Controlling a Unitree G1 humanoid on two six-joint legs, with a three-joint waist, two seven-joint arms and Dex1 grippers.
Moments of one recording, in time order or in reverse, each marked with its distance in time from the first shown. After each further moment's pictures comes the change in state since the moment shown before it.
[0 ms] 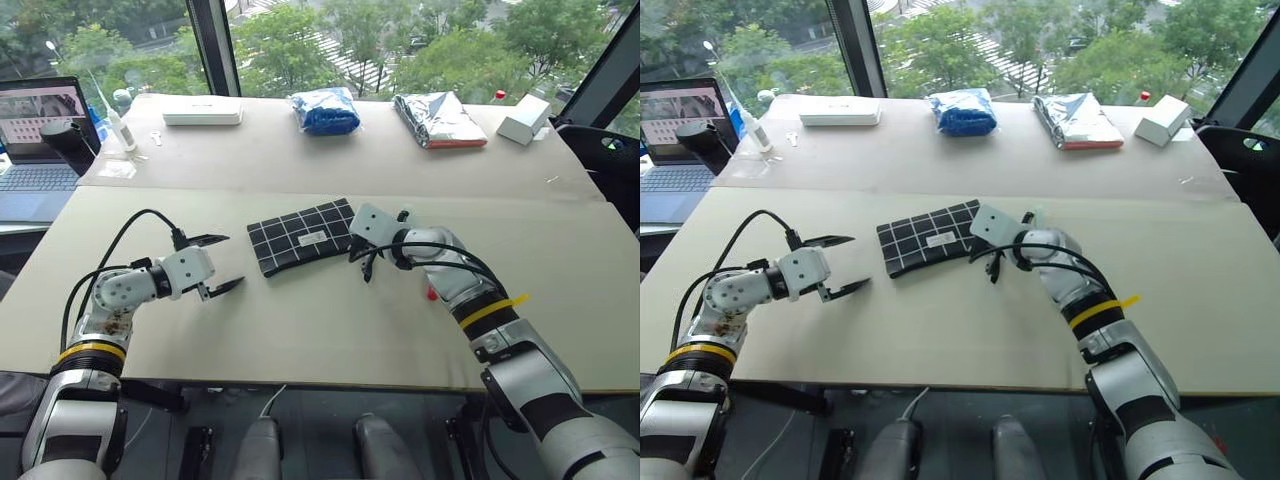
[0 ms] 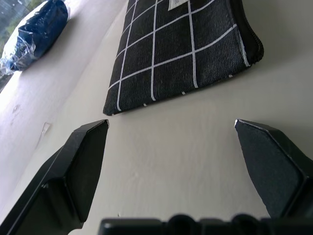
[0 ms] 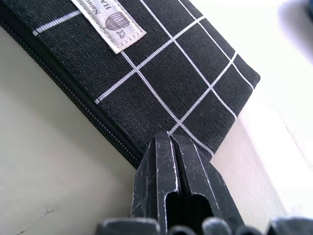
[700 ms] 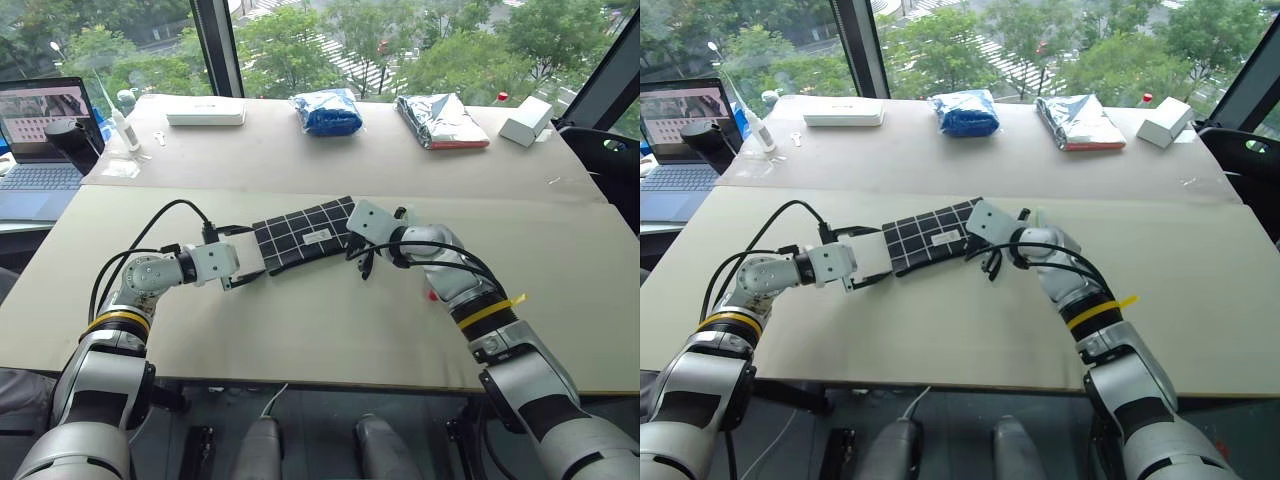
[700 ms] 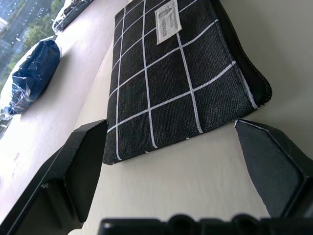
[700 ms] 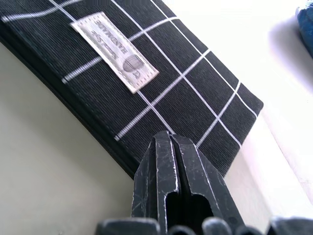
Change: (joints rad) left arm -0.223 -0.057 -0.115 0.331 0.141 -0.227 0.089; right arm 0.006 0.011 -0.016 -0.051 0.001 0.011 0.001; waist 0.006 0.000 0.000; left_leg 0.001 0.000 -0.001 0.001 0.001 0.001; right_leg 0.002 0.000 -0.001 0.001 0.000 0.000
